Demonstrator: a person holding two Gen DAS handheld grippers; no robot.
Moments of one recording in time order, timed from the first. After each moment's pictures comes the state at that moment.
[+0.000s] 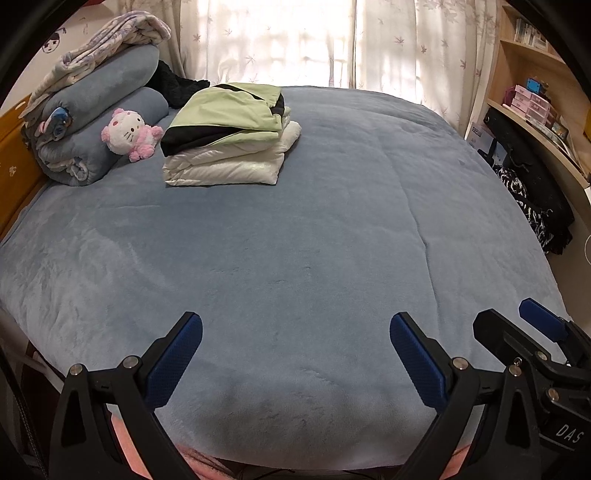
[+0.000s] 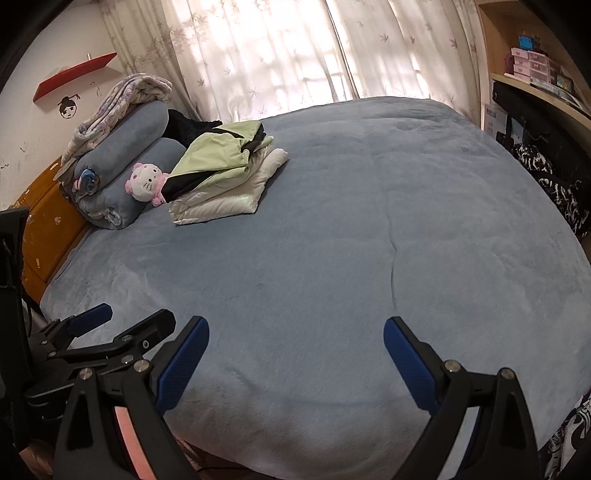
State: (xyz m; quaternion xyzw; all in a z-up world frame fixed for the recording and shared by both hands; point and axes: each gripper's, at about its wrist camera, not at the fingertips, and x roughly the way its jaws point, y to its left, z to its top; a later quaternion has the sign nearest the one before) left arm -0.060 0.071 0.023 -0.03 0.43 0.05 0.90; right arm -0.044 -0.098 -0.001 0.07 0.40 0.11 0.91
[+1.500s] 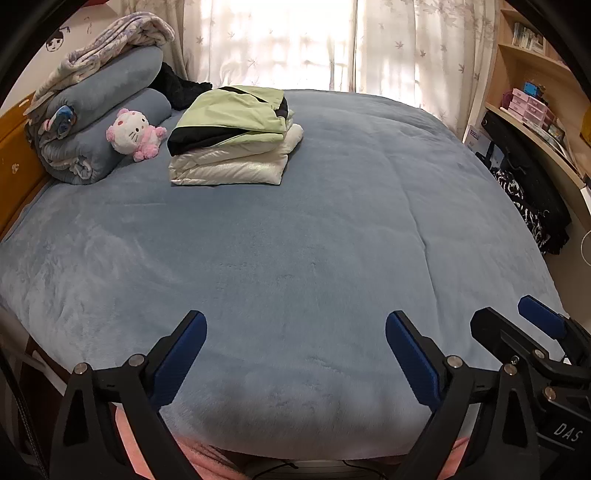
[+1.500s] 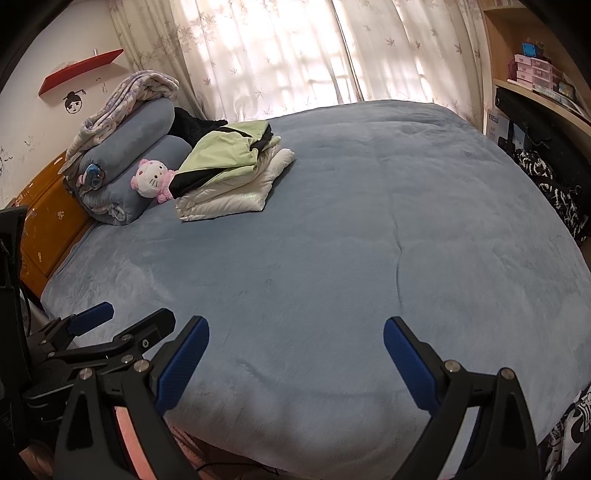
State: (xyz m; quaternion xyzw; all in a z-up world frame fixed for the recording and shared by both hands) left arm -0.083 0.070 0.027 -0.04 0.43 0.05 0.90; right arm -0.055 -0.094 0.005 0.06 0.40 0.12 0.91
